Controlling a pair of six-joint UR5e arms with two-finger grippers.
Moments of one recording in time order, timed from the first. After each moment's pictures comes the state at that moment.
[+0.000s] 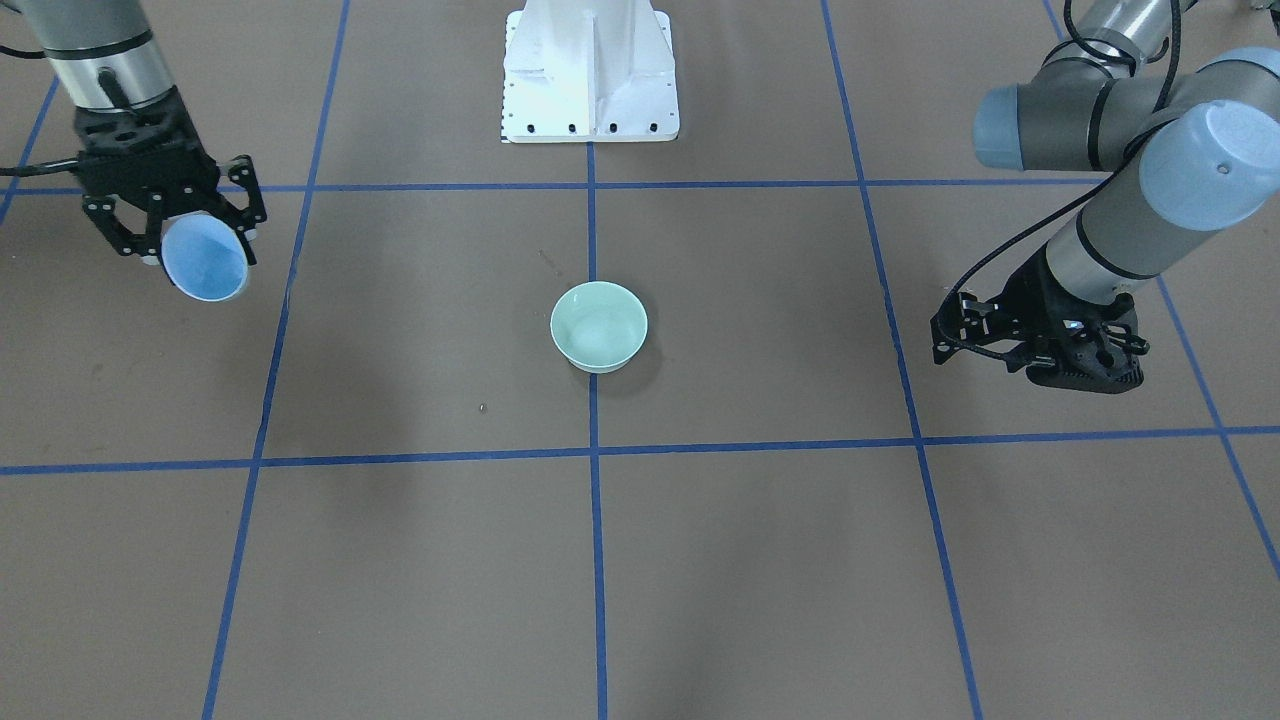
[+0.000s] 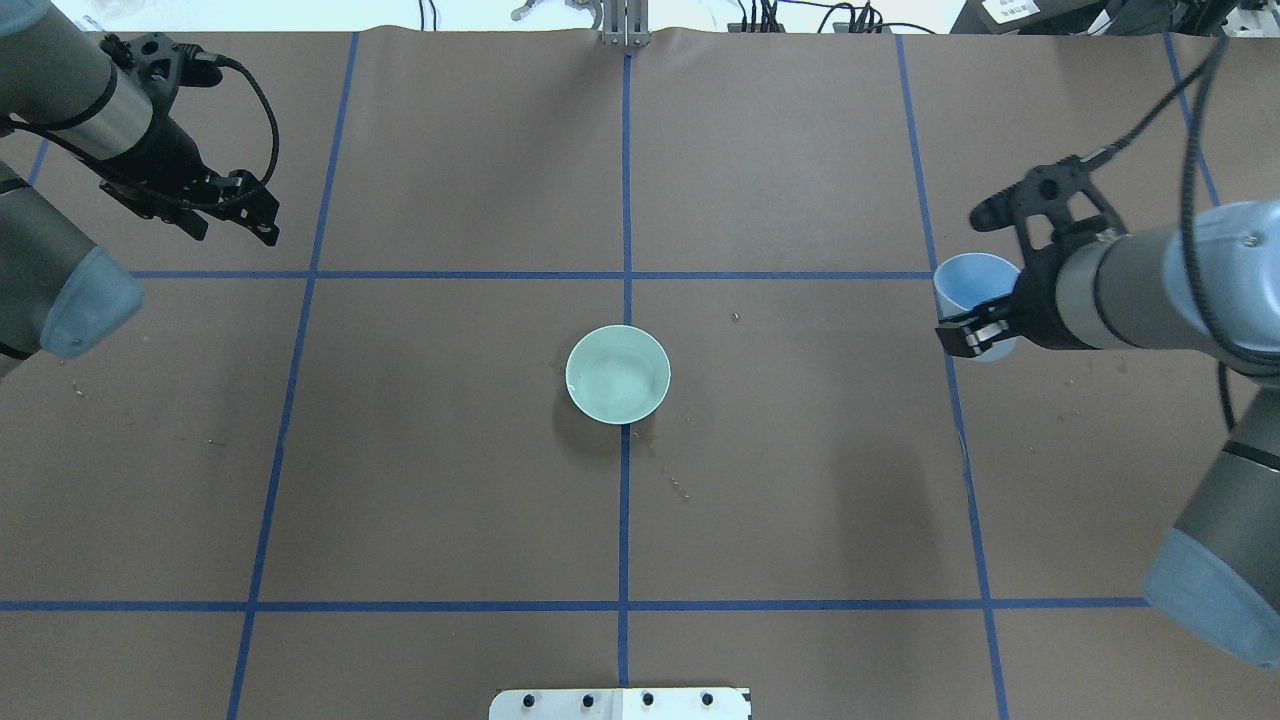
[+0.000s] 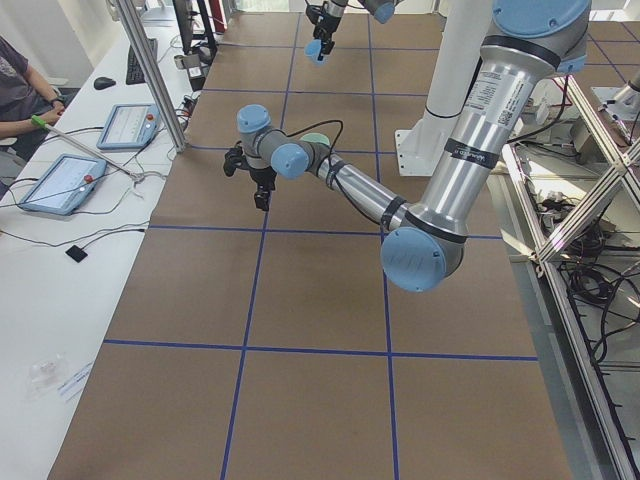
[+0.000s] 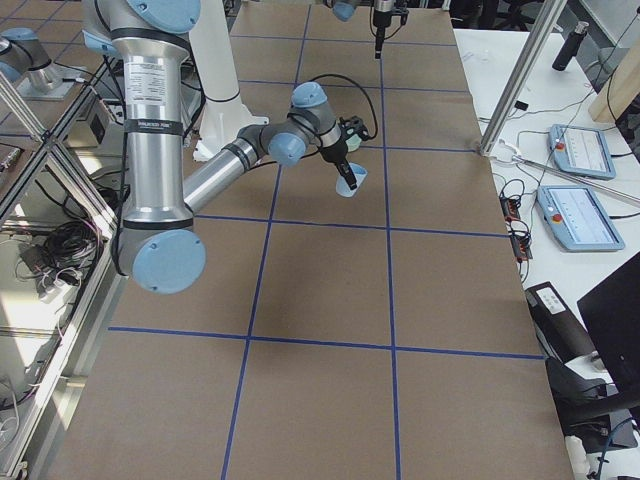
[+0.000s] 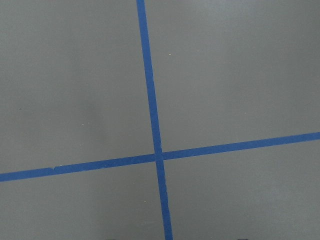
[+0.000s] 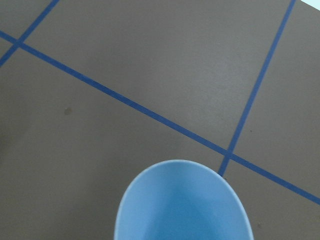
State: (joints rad) left arm -1.02 -1.96 -1.70 -1.64 -2.26 -0.65; right arm 0.76 -1.67 2.16 -1.17 1.74 0.69
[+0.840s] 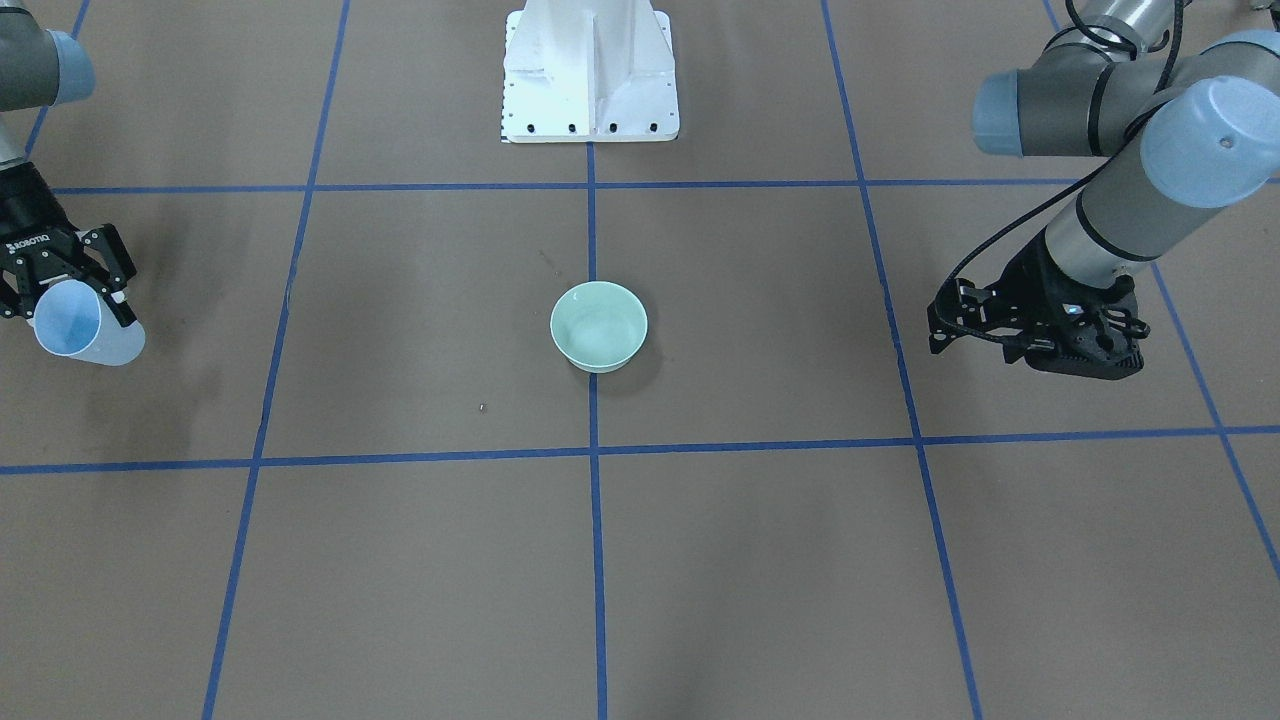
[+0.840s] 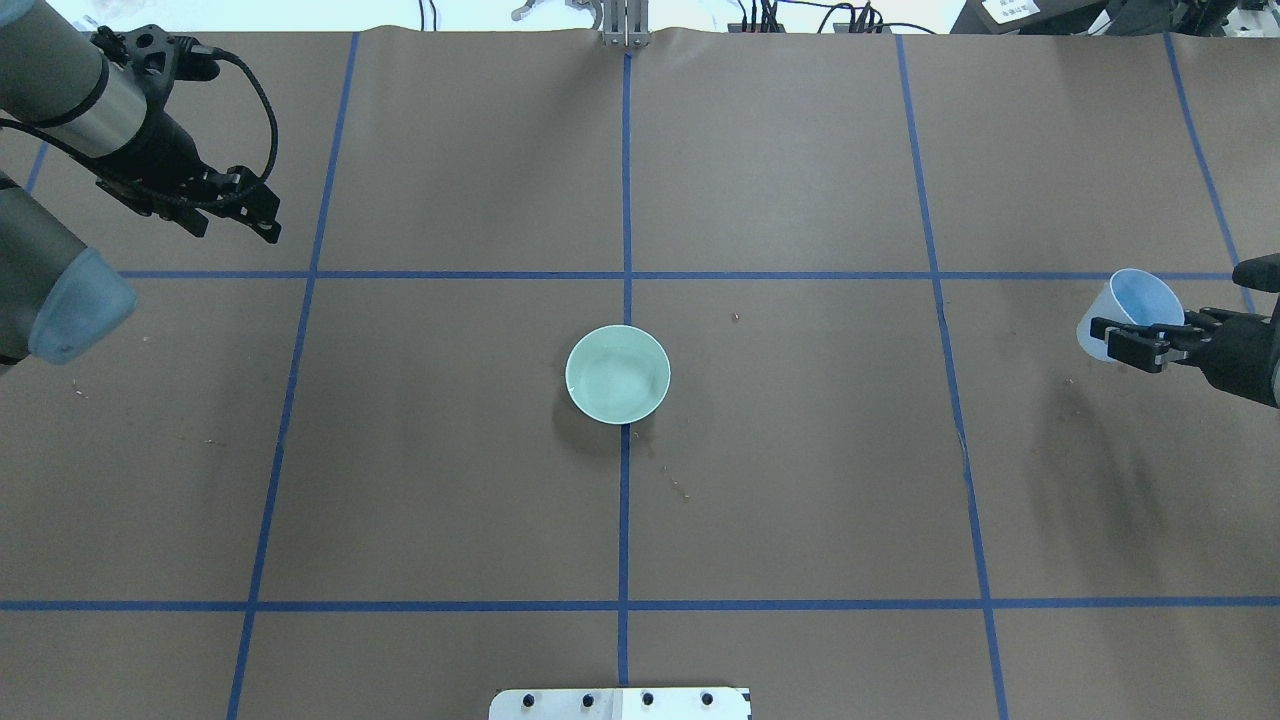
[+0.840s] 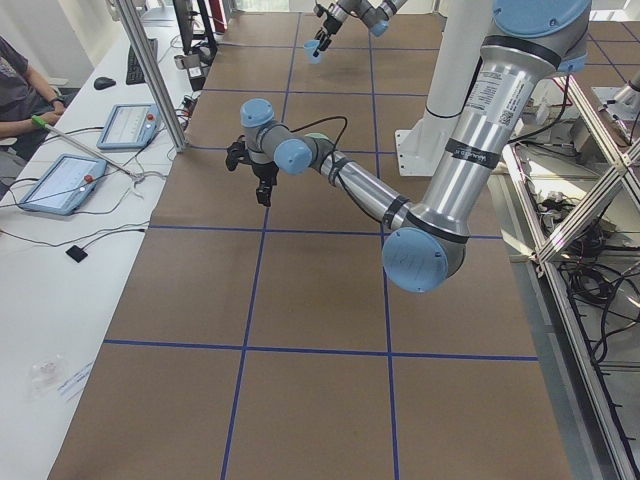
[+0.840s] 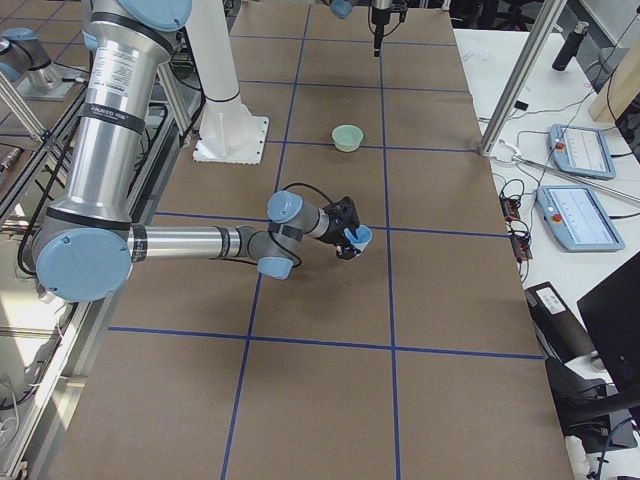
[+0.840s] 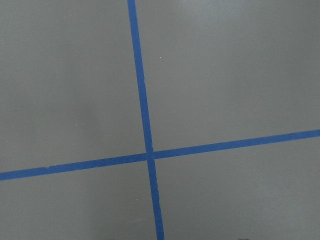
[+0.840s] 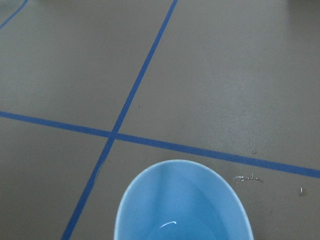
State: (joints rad) left arm -1.02 -1.95 -1.74 -1.63 -2.26 -0.66; right arm 0.81 -1.83 1.70 -0.27 1.64 0.90
